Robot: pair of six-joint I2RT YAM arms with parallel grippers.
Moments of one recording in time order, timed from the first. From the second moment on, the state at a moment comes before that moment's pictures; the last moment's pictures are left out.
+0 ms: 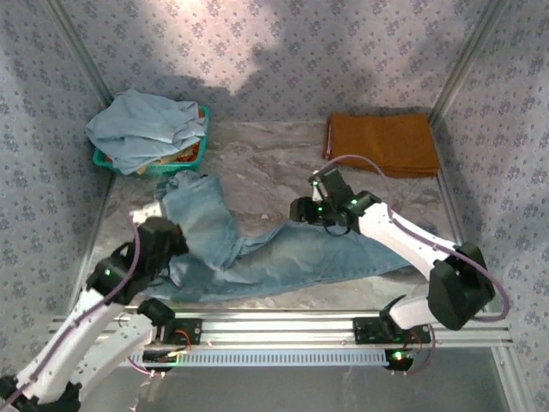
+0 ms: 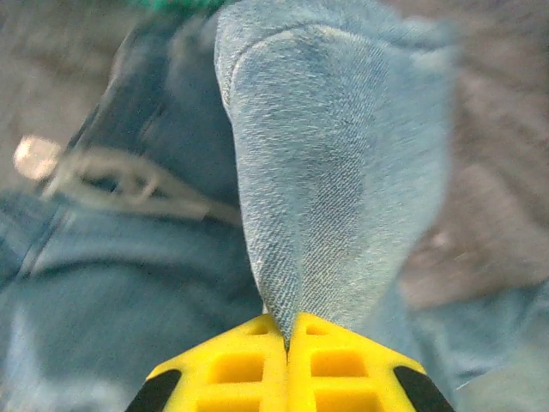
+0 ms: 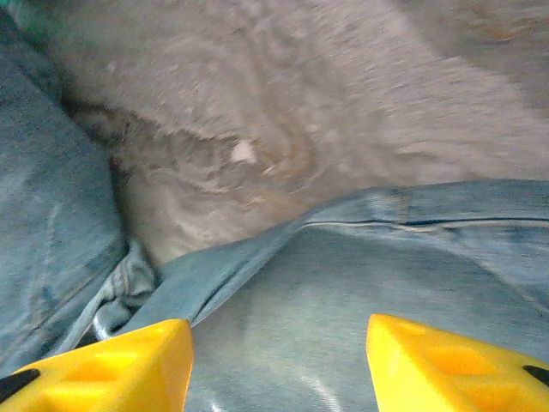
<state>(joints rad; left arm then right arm) -0.59 0.53 0.72 -0.97 -0.41 -0.82 0.64 1.42 1.03 -0.51 -0.16 0.63</state>
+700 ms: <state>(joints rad) -0.59 0.36 0.77 -1.45 -0.60 -1.32 0.89 2.25 1.87 -0.48 -0.43 0.57</state>
